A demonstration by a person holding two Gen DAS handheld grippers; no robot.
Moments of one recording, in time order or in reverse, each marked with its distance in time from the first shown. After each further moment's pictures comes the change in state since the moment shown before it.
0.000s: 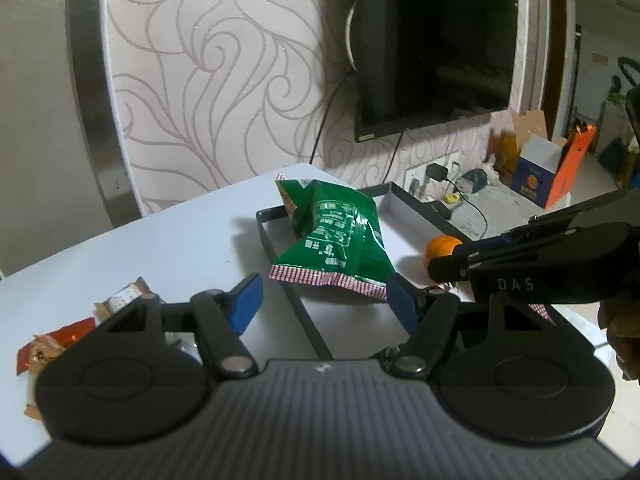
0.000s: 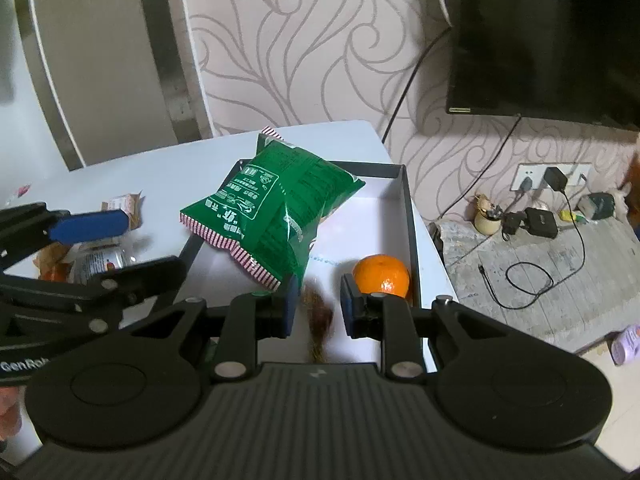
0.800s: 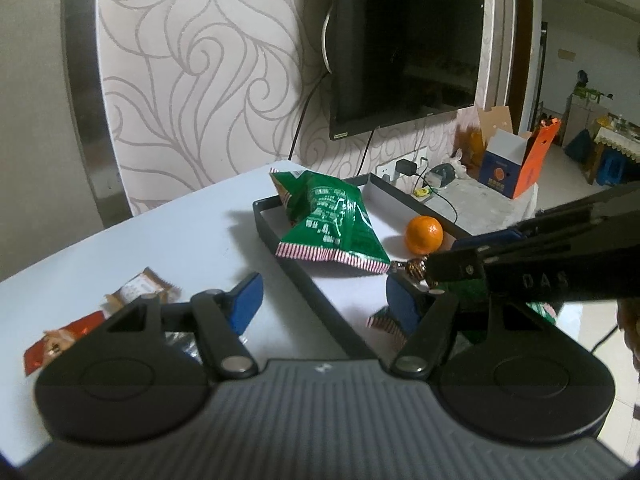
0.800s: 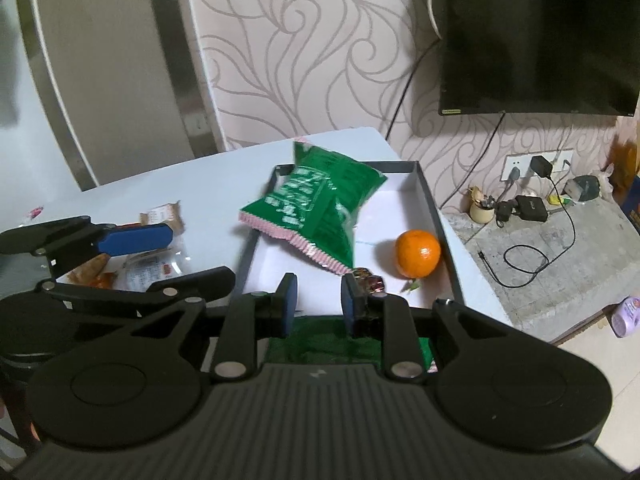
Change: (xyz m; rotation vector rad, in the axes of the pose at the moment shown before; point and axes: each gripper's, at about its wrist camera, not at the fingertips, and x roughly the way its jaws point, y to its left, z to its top) left arm -0.038 0.027 -0.018 0.038 -0.013 -0.104; right arm -0.053 0.052 -0.015 0.062 -0.031 -0.025
